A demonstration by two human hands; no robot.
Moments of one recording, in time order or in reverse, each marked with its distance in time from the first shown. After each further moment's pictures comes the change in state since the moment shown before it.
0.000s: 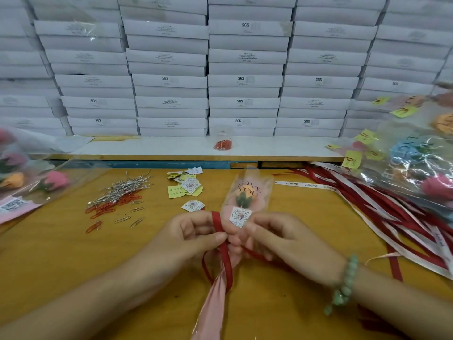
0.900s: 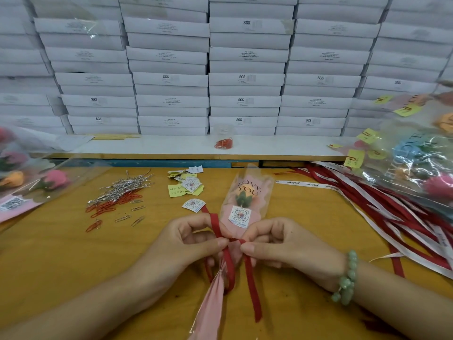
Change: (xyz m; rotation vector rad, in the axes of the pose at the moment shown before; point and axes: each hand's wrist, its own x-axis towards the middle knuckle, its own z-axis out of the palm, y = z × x) left_hand 0.000 -0.015 -0.005 0.099 0.055 0.076; right_hand 0.002 0.005 -0.001 0.359 -0.163 0.153
